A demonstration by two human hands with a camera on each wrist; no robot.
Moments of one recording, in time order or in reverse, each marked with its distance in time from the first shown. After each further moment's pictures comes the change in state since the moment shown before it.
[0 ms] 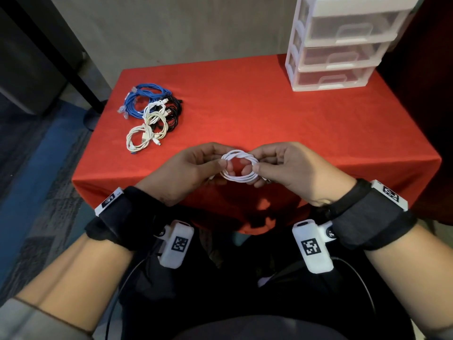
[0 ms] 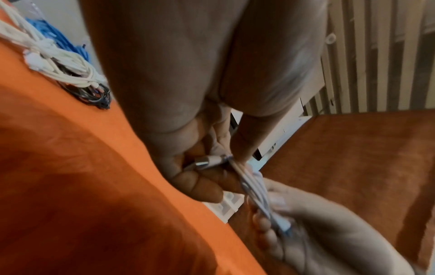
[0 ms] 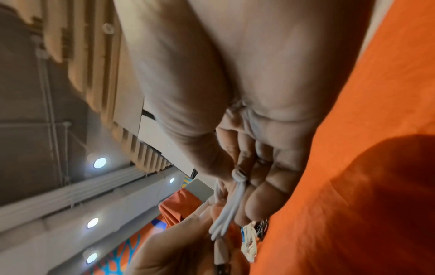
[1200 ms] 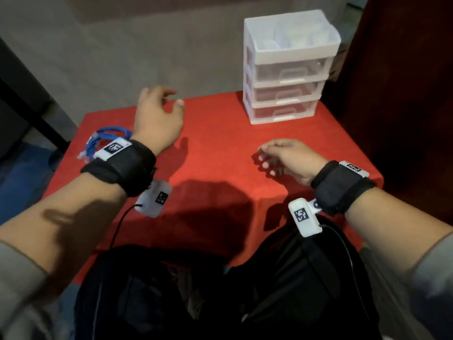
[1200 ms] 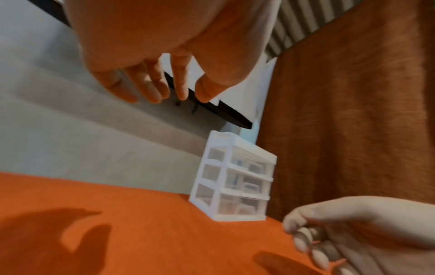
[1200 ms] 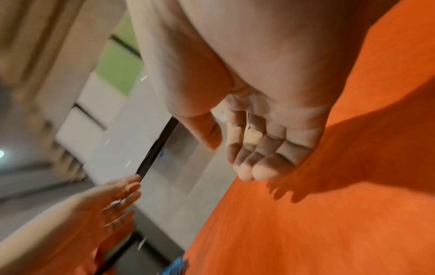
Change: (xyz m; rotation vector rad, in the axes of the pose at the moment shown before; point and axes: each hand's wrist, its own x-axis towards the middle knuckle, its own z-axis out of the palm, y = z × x) left_hand 0.155 0.082 -0.028 0.809 0.710 0.449; right_hand 0.044 0.027 -0.126 0.187 0.407 0.236
